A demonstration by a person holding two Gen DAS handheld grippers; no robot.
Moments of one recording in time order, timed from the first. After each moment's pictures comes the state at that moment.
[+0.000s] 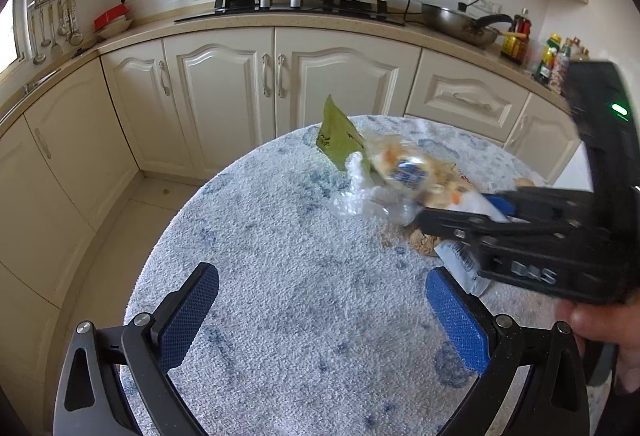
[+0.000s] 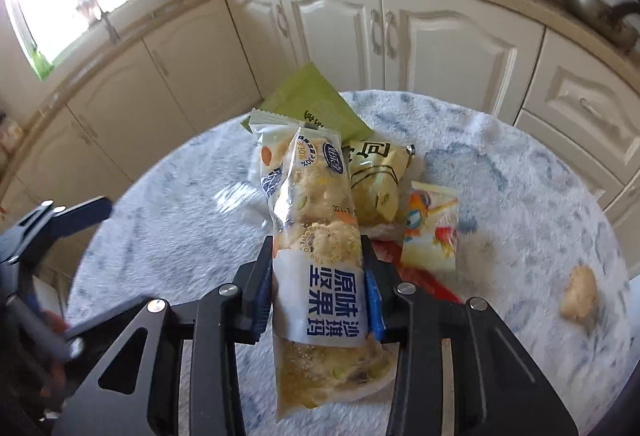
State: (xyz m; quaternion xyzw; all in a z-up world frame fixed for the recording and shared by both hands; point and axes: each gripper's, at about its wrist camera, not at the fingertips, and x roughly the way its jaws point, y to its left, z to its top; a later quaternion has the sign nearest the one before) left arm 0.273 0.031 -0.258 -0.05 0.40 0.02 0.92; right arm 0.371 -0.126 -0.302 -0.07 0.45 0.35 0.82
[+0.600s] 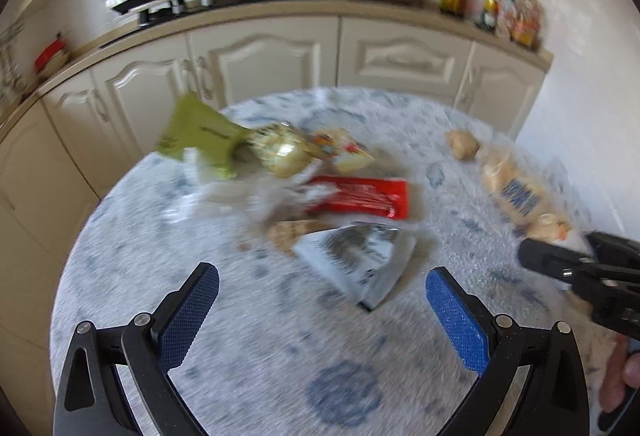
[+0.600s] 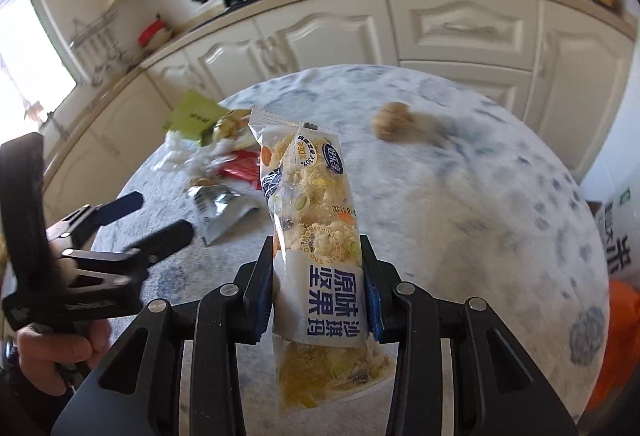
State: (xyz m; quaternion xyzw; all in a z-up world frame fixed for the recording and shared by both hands) left arm 0.309 -0.063 -0.282 0.02 0.42 -0.06 0.90; right arm 0.308 -0.279 -0.301 0.07 0.45 0.21 0.86
